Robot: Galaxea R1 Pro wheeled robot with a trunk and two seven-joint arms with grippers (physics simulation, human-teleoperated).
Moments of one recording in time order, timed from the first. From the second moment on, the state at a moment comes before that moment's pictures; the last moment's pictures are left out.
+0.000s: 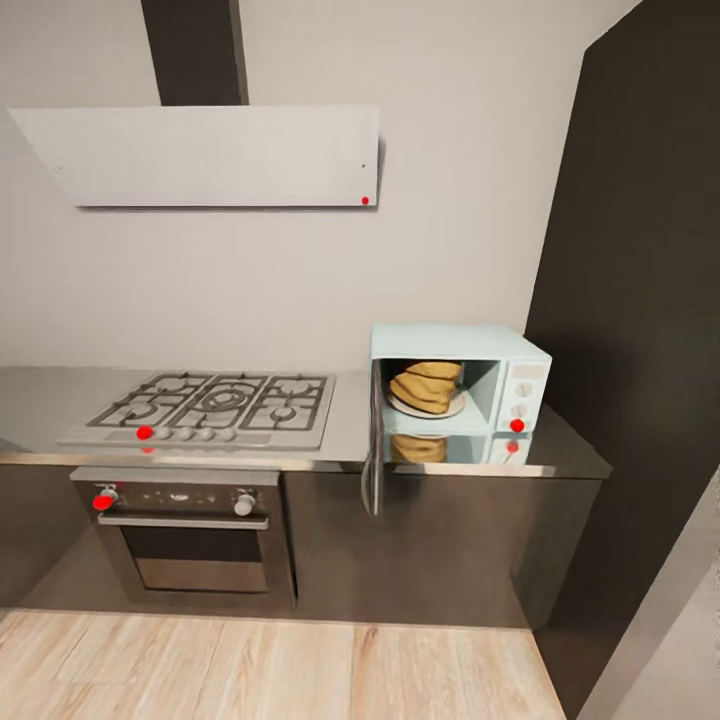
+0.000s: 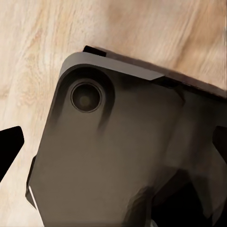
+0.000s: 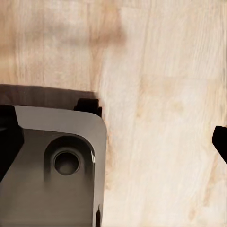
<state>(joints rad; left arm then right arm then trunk) 0.00 -0.04 0.09 -0.10 0.25 -0.08 0.01 -0.26 -0.15 -0.45 0.03 0.51 0.01 0.11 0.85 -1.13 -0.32</state>
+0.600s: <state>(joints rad) 0.00 -0.03 0.08 -0.12 0.24 -0.09 0.01 -0.26 -0.15 -0.45 0.03 0.51 0.01 0.11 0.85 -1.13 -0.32</state>
